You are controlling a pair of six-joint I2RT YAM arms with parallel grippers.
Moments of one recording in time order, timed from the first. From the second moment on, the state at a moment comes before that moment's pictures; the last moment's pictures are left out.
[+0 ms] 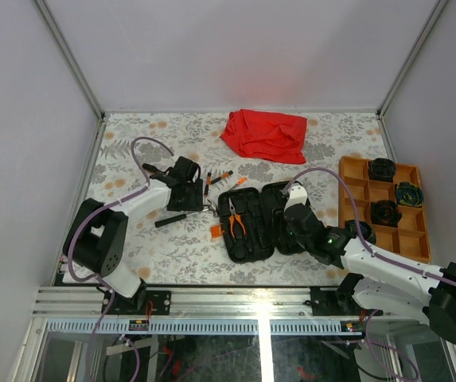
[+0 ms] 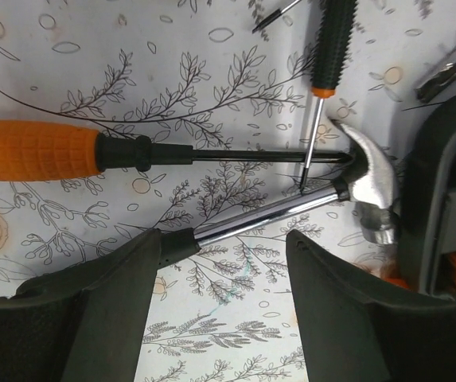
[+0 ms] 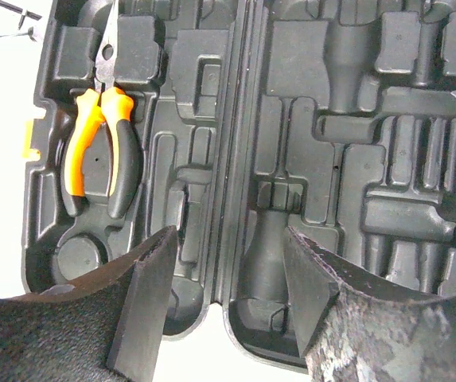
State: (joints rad) left arm -0.43 1.58 0.95 -0.49 -0.09 -0.42; right arm 0.87 1.00 0.50 -0.20 0.32 0.49
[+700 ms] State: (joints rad) left arm -0.52 1.68 0.95 -0.44 -0.17 -0.40; right arm 0.87 1.05 0.50 -0.19 0.27 0.48
